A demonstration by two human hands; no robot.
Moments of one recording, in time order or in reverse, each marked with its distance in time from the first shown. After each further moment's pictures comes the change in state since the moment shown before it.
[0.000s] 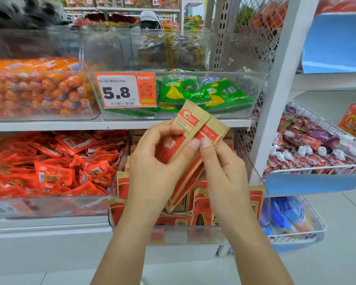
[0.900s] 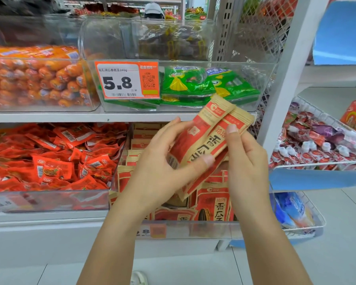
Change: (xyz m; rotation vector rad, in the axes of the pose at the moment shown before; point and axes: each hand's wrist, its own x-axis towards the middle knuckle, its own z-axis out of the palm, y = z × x) left_hand 0.001 -0.010 -0.016 0.119 -0.400 -0.111; right_hand 0.013 0.008 -0.010 0.009 0.220 0.107
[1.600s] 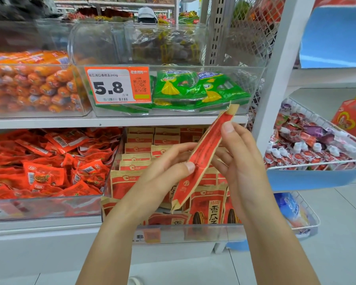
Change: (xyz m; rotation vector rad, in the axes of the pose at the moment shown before) left_hand 0.001 -0.006 0.005 -0.289 -0.276 -0.131; right_hand 0.010 -0.001 -0.014 0.244 -0.090 0.208
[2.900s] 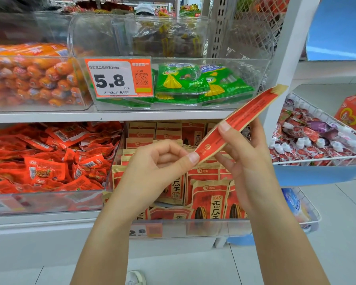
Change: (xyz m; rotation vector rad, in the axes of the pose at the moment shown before) left_hand -0.009 0.014 0.002 -0.011 0.217 0.039; right_hand 0.003 -0.002 -0.004 0.061 -0.021 -0.030
